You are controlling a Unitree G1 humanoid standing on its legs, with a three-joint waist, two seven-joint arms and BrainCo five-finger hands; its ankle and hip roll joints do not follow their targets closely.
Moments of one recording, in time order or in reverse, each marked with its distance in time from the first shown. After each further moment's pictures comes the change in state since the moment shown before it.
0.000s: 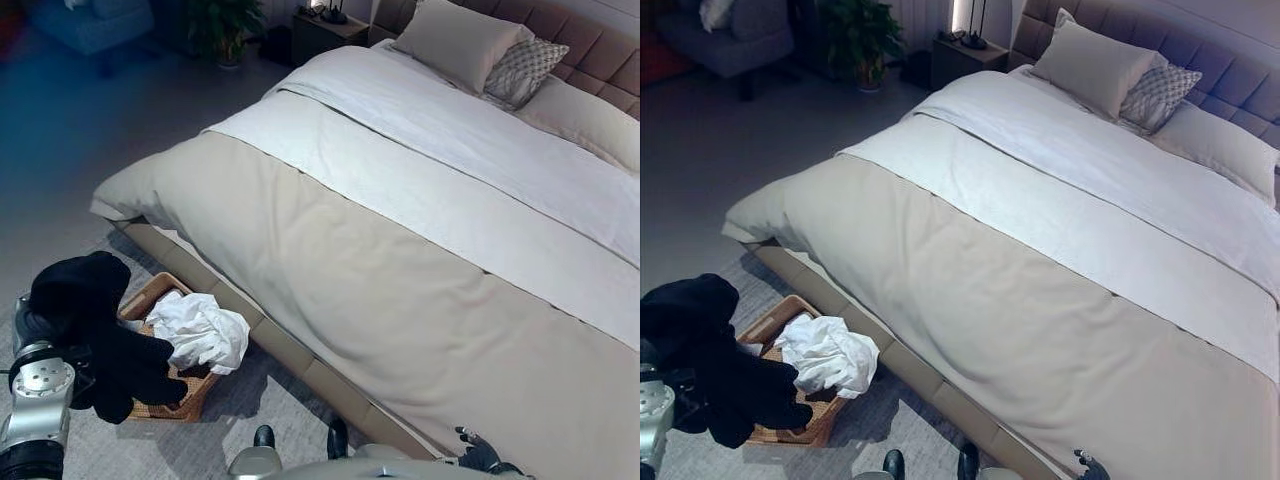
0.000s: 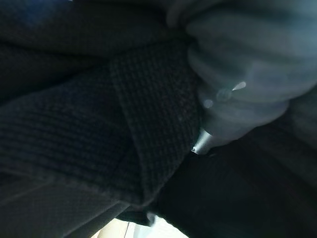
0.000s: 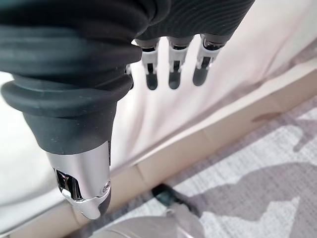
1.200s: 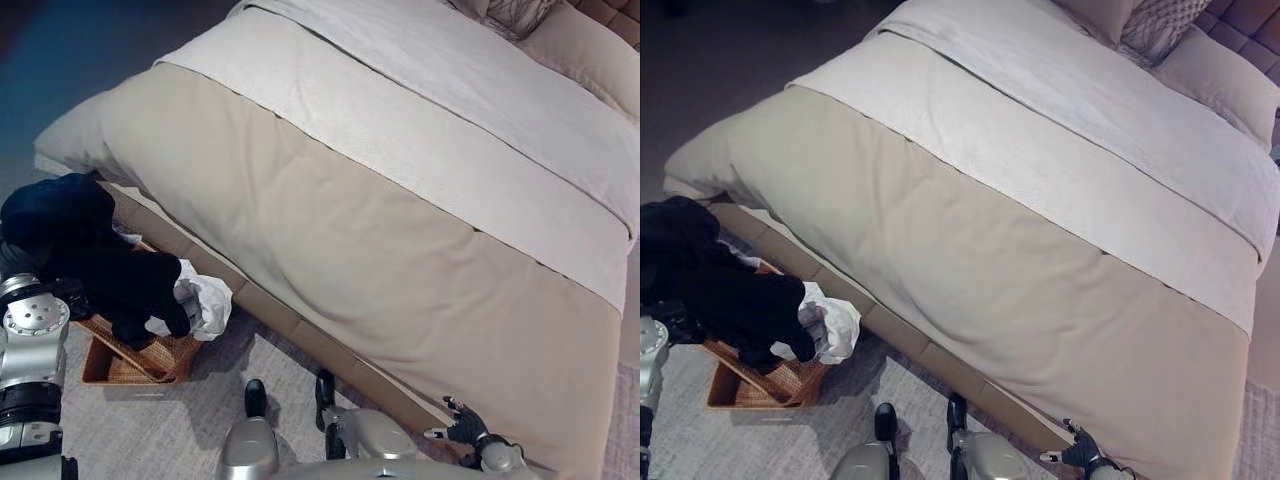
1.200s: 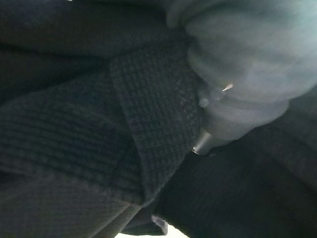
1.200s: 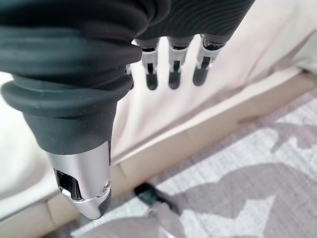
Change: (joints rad) left arm -0.206 0.088 -0.016 -0.009 0.000 -0.038 0.105; right arm -0.086 0.000 0.043 -0.017 0.002 -0.022 -0.028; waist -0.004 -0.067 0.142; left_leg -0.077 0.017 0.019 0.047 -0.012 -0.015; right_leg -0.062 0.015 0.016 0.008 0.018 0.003
